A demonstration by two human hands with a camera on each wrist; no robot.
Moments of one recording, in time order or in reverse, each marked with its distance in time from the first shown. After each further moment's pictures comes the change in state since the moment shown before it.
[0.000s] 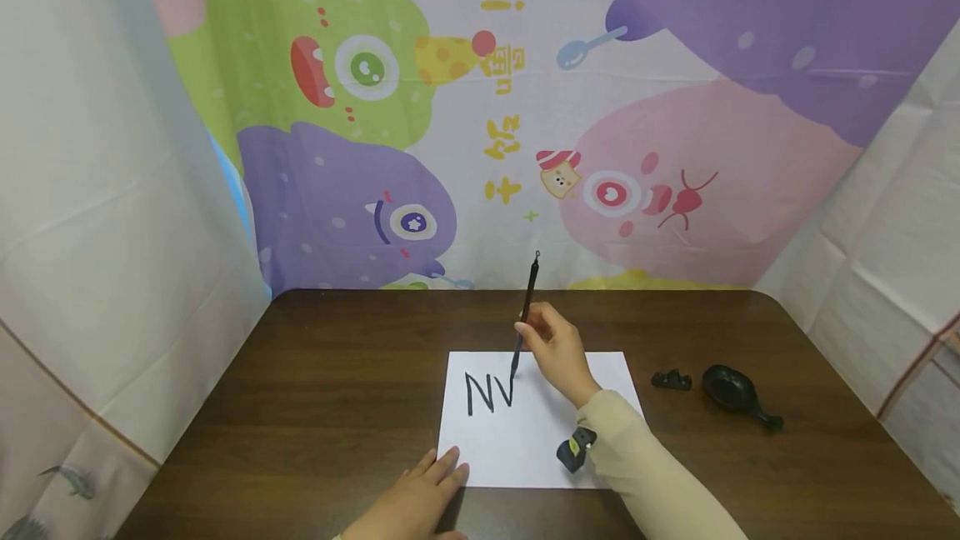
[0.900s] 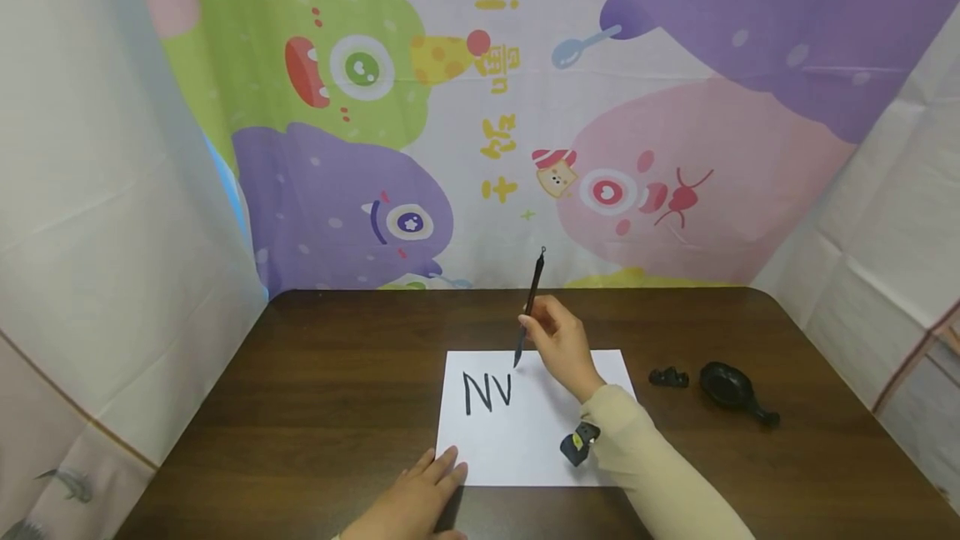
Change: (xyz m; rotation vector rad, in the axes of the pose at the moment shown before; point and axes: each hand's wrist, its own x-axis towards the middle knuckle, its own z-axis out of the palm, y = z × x) left_hand 0.001 0.000 0.003 0.001 0.000 -0.005; right_hand 0.011 0.034 -0.007 -0.040 0.047 -0.097
